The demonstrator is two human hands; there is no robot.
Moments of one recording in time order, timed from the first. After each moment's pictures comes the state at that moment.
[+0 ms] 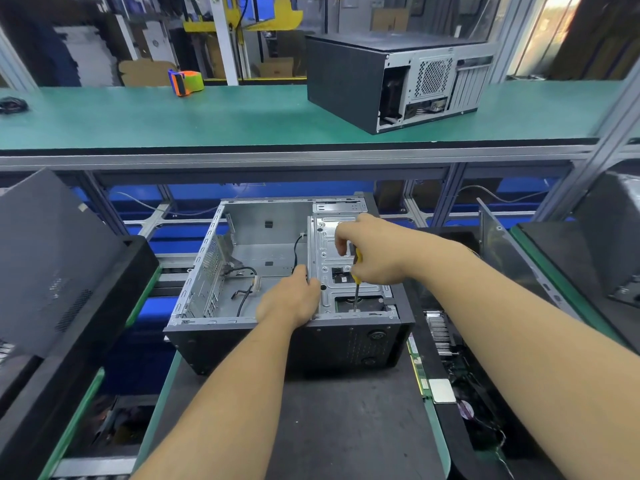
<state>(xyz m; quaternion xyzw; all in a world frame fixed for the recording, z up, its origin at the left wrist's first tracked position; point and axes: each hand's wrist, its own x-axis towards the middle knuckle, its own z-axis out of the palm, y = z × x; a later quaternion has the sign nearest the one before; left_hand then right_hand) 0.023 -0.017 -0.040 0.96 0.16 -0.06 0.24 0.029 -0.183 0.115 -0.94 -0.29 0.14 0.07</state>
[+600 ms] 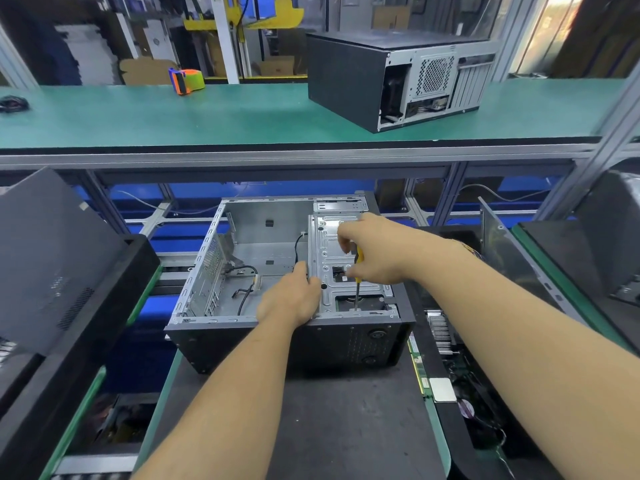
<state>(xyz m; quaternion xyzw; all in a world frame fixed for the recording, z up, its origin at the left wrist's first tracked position) 0.022 -0.018 -0.038 0.95 0.16 -0.05 0.25 0.030 -0.182 0.113 -0.95 -0.29 0.12 0.05</state>
